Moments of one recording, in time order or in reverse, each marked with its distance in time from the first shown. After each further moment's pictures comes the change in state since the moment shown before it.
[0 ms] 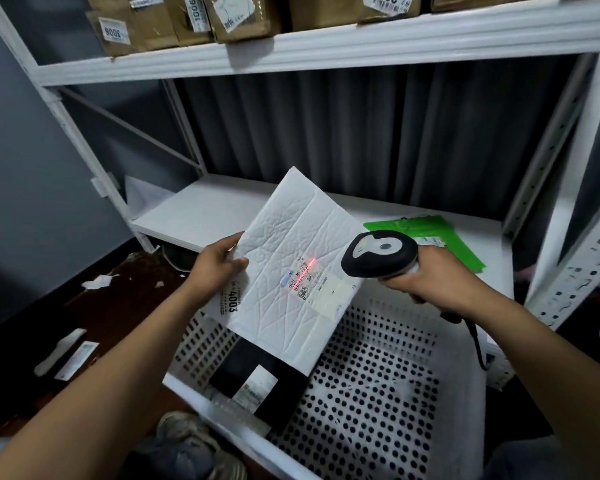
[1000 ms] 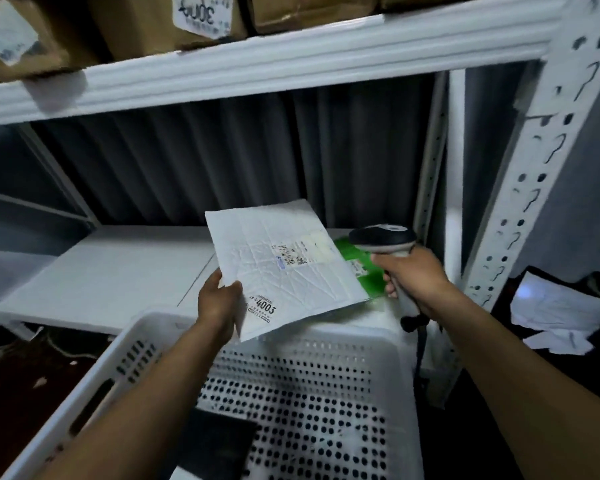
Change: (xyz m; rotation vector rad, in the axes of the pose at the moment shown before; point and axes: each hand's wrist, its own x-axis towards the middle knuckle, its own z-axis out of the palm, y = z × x) left_hand 0.110 0.043 0.207 -0.560 0.079 -0.316; right_hand 0.080 0.143 -0.063 0.660 0.441 0.382
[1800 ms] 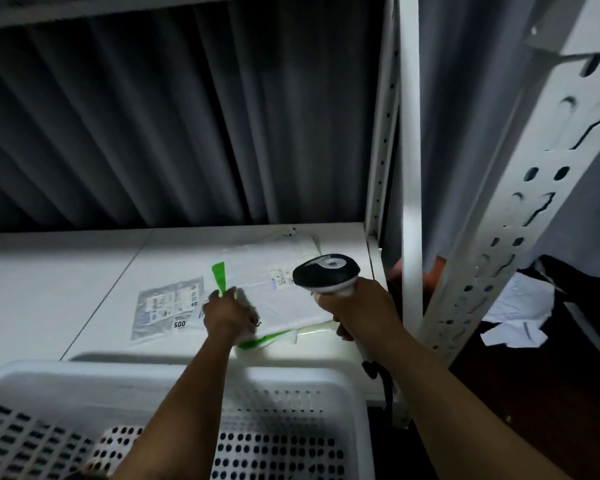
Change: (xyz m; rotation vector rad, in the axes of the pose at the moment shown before) left_hand 0.122 -0.116 0.152 1.194 -0.183 0.124; right_hand 0.060 0.052 -0.002 -0.127 0.022 0.094
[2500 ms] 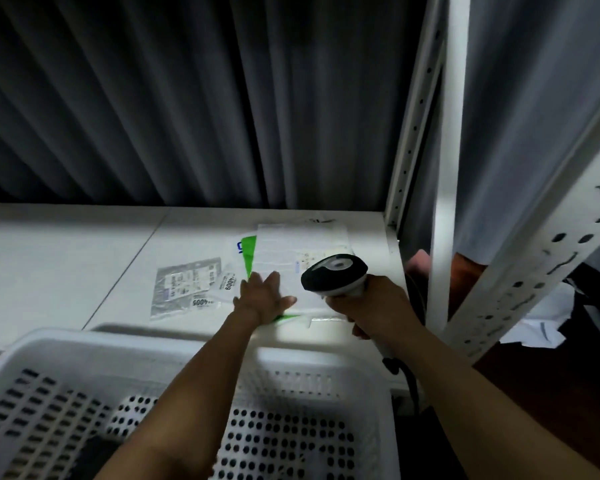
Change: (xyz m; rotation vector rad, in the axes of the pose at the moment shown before) left_hand 0.017 -0.011 0.020 0.264 -0.276 0.248; right_hand -0.009 -0.007 0.018 -0.254 -0.094 -0.030
